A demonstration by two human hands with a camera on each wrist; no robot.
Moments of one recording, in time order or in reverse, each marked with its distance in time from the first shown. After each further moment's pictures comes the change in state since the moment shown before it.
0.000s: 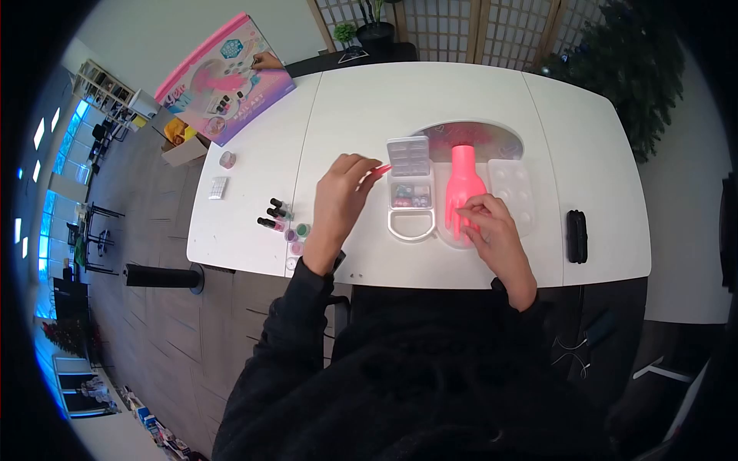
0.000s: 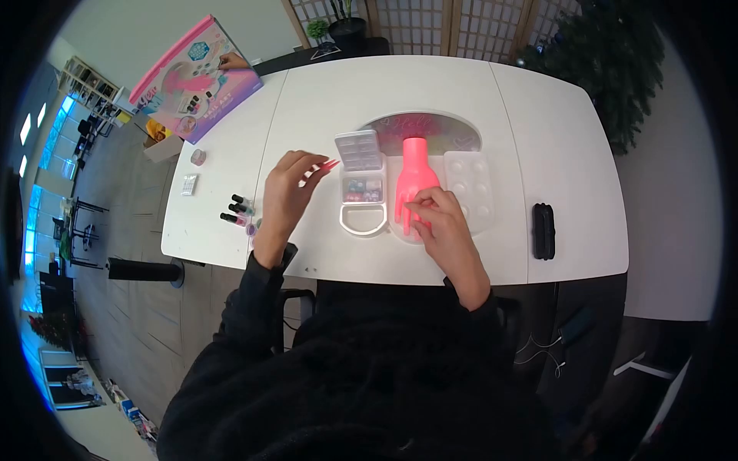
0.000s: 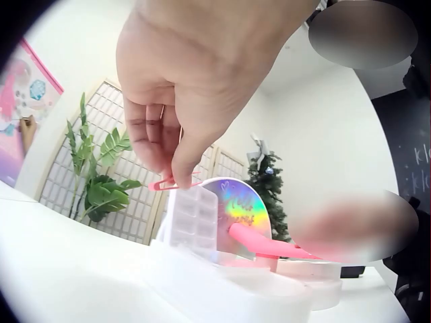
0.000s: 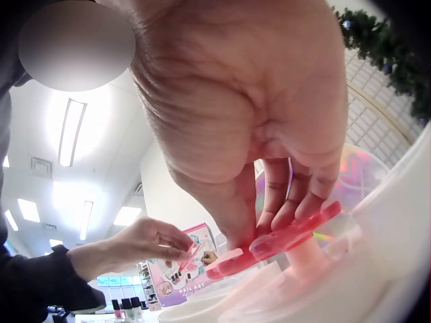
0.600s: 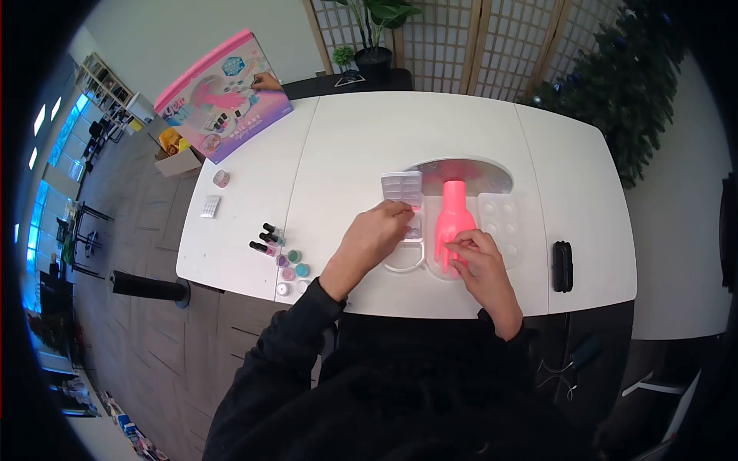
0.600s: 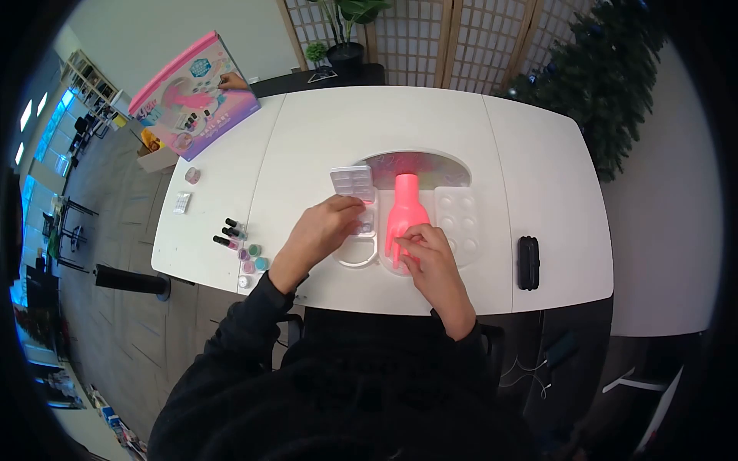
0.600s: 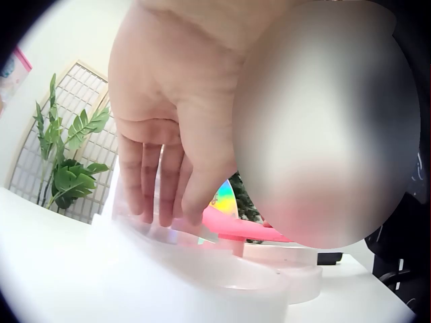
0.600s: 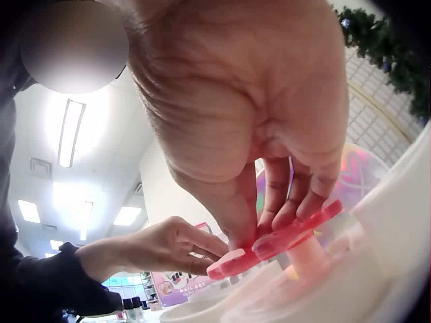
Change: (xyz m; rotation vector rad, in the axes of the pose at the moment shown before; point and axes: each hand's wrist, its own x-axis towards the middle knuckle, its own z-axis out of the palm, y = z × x) left_hand -0.002 0.020 0.038 -0.010 -0.350 0.108; right_hand 0.000 -0.004 -0.003 0.006 -0.015 0.008
